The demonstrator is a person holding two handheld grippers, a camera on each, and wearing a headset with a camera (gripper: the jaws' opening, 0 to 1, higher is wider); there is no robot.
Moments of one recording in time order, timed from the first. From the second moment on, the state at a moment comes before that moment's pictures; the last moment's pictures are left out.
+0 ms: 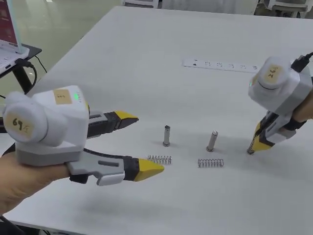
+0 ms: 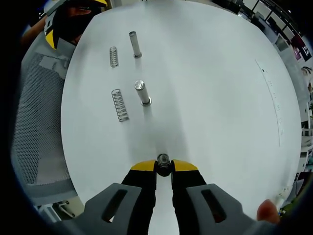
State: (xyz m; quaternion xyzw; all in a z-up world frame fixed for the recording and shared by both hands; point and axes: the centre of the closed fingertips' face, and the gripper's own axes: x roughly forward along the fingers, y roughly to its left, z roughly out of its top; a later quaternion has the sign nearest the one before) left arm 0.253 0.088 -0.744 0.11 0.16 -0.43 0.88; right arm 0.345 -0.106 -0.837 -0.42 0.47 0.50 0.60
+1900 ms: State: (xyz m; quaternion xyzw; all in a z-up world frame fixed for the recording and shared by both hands) left arm 0.249 0.086 -0.746 0.11 0.16 -0.44 0.88; right arm 0.298 -0.040 -0.830 -0.46 0.40 0.57 0.55
